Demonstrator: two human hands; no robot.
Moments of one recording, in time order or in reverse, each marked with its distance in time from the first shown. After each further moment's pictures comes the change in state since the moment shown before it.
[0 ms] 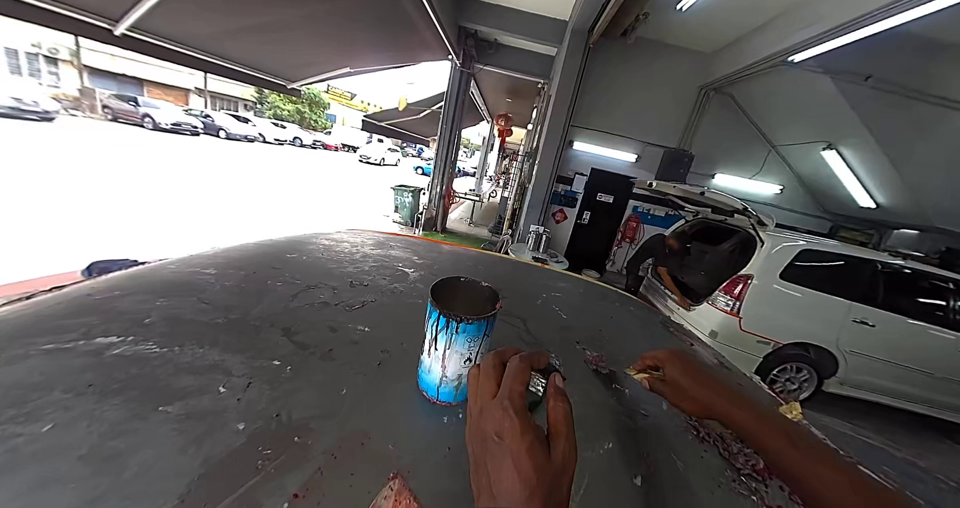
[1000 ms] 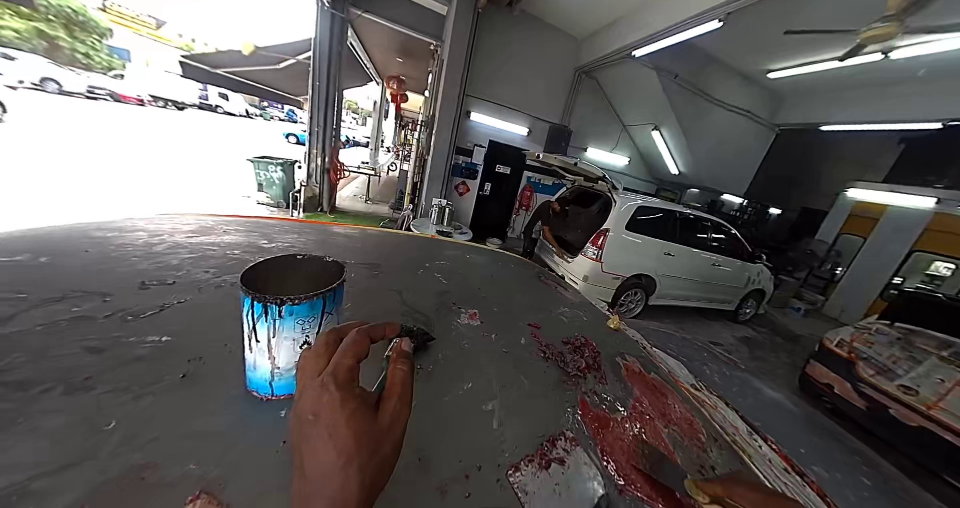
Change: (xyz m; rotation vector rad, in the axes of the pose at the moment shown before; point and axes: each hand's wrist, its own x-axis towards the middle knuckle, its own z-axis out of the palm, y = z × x) left_hand -0.006 0.001 -0.003 -0.001 -0.105 0.032; right_hand -0.348 0.159 0.100 0.254 0.230 0.064
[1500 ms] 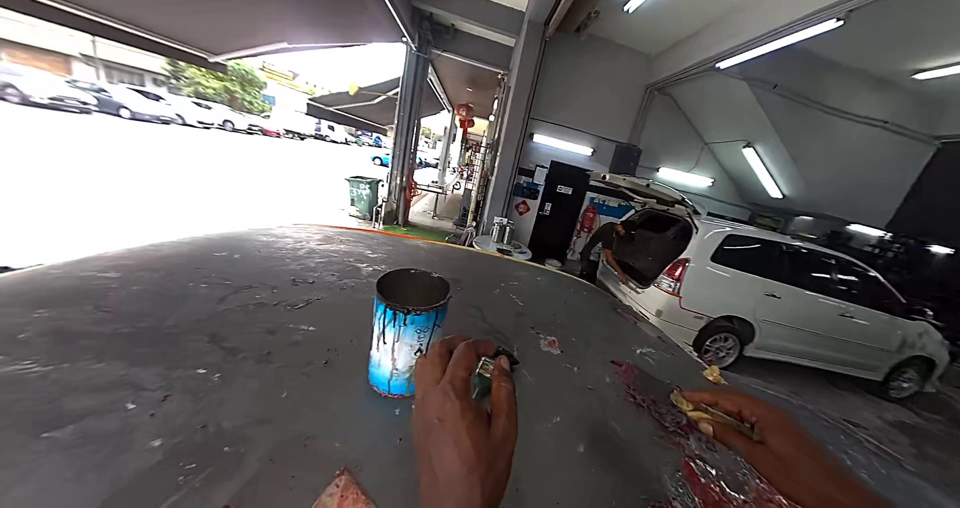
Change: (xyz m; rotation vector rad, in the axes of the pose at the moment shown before) left_hand 0.006 0.000 -0.003 -0.025 0.068 -0.063; right_hand 0.189 -0.102 -0.017 0.054 0.121 -0.228
